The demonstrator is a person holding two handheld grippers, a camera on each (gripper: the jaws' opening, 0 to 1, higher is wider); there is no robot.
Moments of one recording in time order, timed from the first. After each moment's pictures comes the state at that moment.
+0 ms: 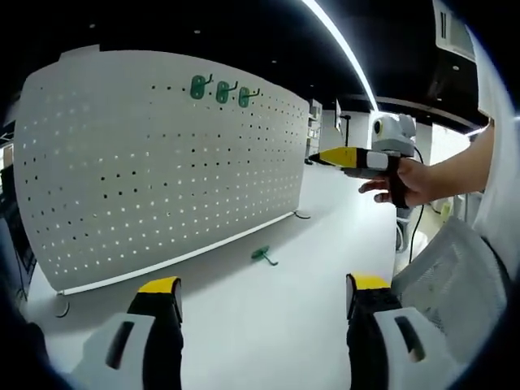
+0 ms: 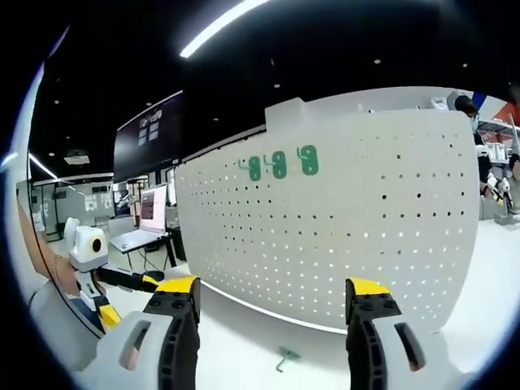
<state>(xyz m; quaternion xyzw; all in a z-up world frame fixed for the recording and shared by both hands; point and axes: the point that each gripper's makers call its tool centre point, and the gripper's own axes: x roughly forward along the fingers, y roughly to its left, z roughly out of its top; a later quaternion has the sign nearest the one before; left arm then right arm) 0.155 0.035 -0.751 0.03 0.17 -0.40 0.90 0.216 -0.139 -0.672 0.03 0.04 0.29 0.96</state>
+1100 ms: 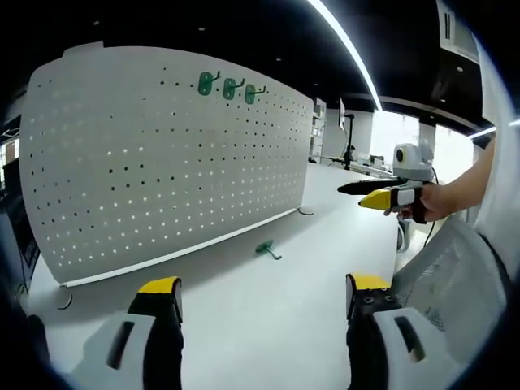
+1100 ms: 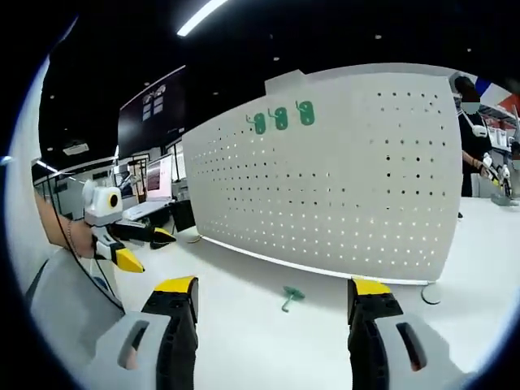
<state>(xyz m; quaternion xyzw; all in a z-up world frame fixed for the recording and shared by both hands) 0.153 0.046 -0.756 0.02 0.17 -0.39 0.90 0.162 -0.160 -0.731 0.02 0.12 0.29 0.95</state>
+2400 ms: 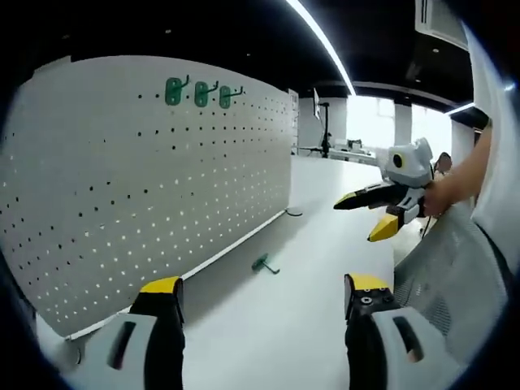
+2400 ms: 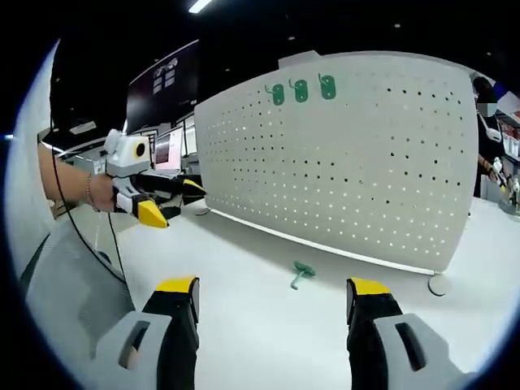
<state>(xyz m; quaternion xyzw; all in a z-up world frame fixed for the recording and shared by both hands) 0.184 0.015 -0.738 0.09 0.17 -0.47 0.86 0.150 -0.146 -0.756 -0.03 0.17 0.32 0.93</state>
